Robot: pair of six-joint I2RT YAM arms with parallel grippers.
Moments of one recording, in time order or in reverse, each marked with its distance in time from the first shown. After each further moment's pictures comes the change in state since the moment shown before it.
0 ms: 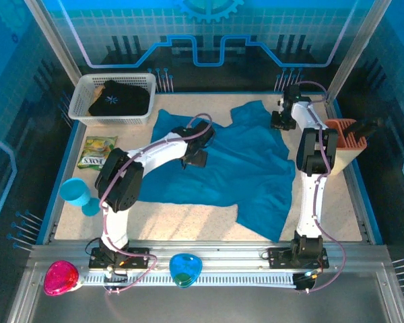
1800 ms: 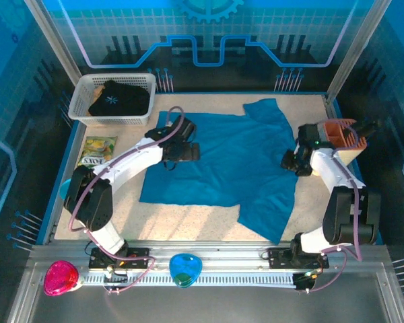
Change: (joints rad) left arm 0.093 -0.300 -0.206 0.095 0.150 -0.156; right arm -0.004 -0.987 -1.175 0.127 0.022 0.220
